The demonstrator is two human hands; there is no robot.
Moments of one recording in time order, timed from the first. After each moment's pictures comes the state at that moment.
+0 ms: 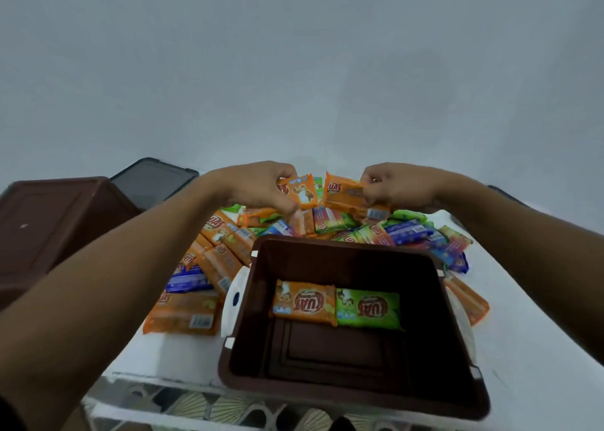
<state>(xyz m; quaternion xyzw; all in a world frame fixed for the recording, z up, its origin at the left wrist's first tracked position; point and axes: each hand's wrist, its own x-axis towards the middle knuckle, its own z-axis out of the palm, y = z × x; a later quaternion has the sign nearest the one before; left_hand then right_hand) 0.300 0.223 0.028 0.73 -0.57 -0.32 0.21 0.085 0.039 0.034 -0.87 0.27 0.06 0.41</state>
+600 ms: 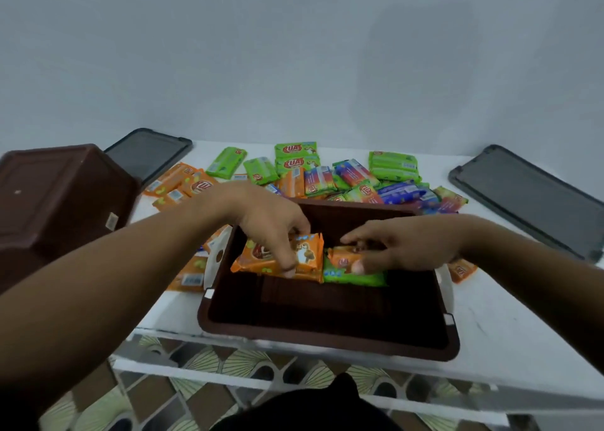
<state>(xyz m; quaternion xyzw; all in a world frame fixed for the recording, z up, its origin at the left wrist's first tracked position) 0.205 0.237 0.001 0.66 -0.63 -0.40 -0.12 -0.006 0.113 0.000 -0.89 0.16 0.28 0.32</state>
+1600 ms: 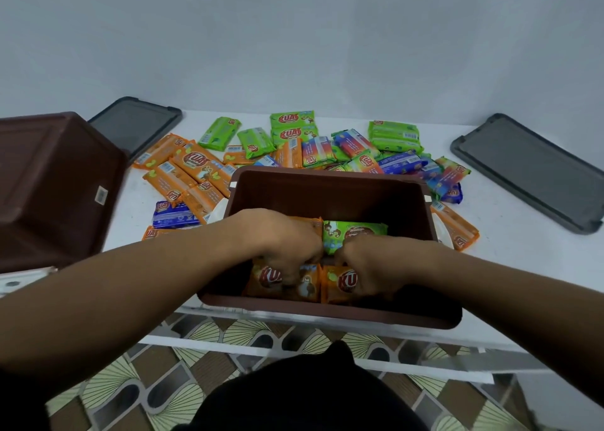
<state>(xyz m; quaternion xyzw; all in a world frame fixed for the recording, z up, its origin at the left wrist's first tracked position) 0.152 0.243 -0.072 0.60 -0.70 -0.27 -0.27 0.006 0.157 -0.078 -0.94 0.09 0.31 0.12</state>
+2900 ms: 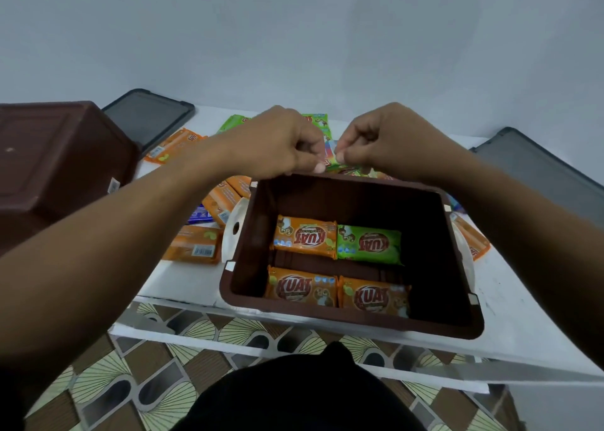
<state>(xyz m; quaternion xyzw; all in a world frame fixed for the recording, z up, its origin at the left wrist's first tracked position) 0.239 0.256 0.010 0.70 -0.66 -0.17 0.23 0.063 0.122 0.025 -0.91 0.21 -0.10 0.34</state>
